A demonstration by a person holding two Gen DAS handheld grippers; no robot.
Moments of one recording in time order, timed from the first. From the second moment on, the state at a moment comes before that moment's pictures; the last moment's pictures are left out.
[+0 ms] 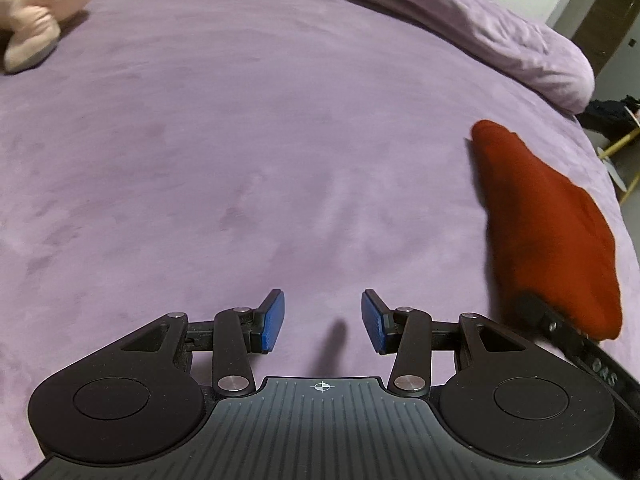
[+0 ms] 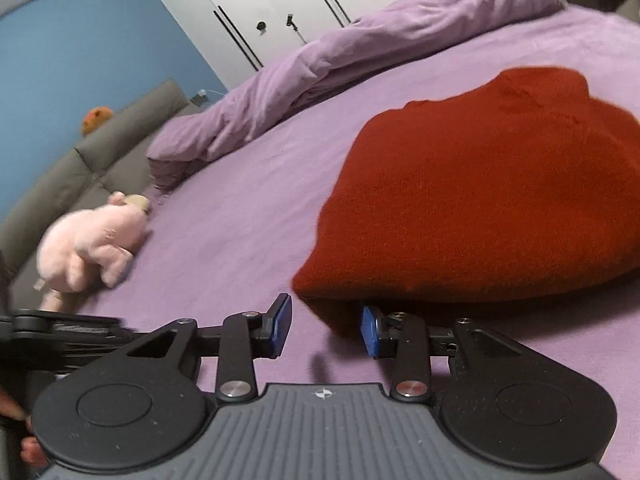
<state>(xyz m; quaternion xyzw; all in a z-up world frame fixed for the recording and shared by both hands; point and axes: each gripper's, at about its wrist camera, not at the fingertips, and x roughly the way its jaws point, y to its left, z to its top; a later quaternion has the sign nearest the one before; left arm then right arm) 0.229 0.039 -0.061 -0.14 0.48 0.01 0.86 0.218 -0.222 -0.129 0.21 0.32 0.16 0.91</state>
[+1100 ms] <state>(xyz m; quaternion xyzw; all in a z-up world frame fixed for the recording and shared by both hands) 0.315 -0.081 -0.043 -0.13 0.48 -0.15 0.86 0.241 -0.374 -0.085 0.26 0.31 0.04 0.91</state>
